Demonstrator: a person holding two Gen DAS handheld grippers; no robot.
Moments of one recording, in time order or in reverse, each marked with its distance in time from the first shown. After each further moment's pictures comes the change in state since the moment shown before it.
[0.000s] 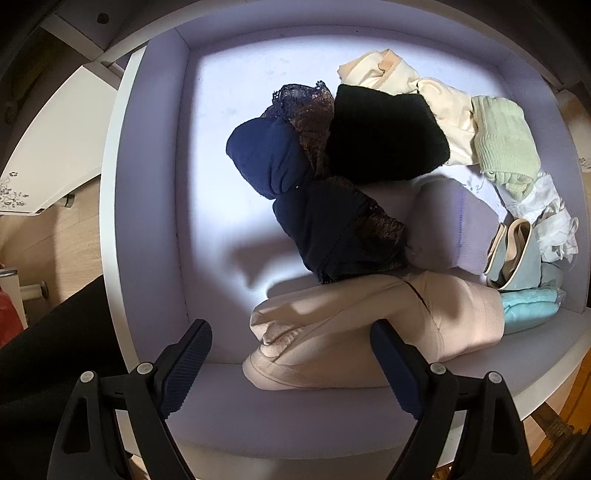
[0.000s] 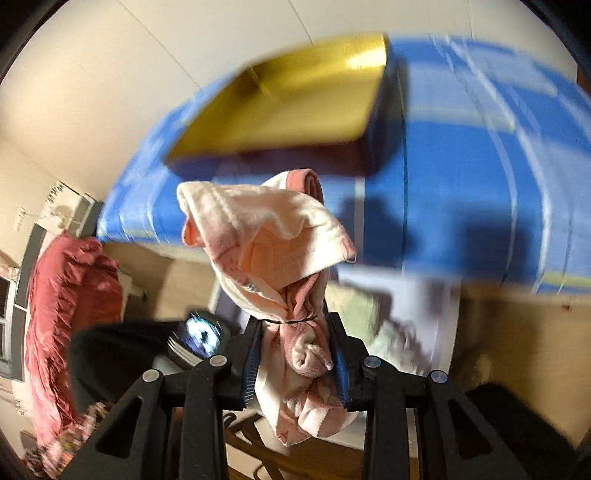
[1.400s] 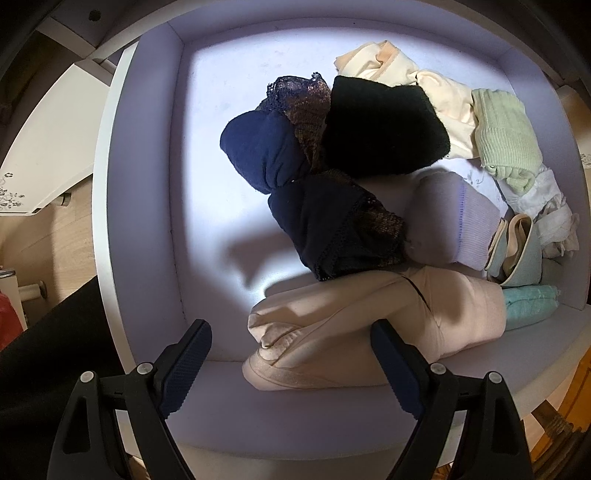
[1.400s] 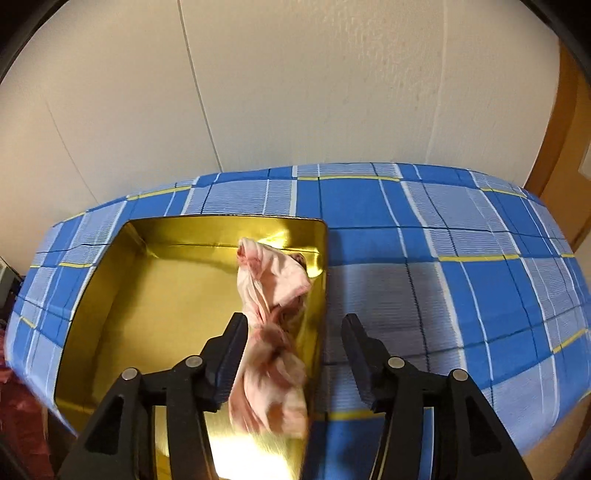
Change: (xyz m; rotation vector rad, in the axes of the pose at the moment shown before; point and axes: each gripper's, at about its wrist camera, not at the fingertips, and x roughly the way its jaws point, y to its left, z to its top) left arm 0.003 -0.004 0.002 0.006 0.027 -0.005; right arm 0.018 -0.026 0.214 0.039 -0.259 -0.411
